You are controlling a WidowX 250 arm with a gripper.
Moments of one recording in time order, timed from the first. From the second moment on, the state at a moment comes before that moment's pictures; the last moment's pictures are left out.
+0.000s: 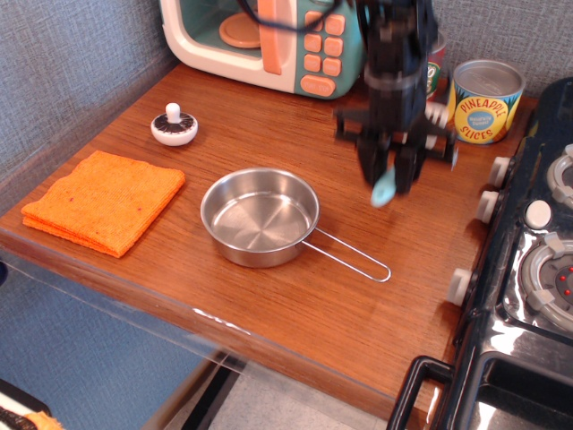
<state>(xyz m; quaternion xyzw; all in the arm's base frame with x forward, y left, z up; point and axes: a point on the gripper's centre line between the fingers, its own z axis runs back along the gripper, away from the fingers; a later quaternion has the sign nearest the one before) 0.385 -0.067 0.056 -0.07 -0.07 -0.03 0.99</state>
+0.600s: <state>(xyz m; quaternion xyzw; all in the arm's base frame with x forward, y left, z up) 0.321 0.039 0.112 -0.03 -0.08 0.05 0.99</state>
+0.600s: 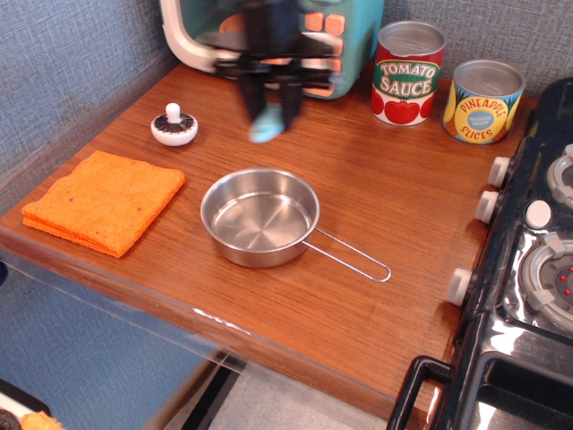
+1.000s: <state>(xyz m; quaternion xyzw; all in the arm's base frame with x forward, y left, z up) 0.268 0.137 0.083 0.01 -0.08 0.06 1.00</state>
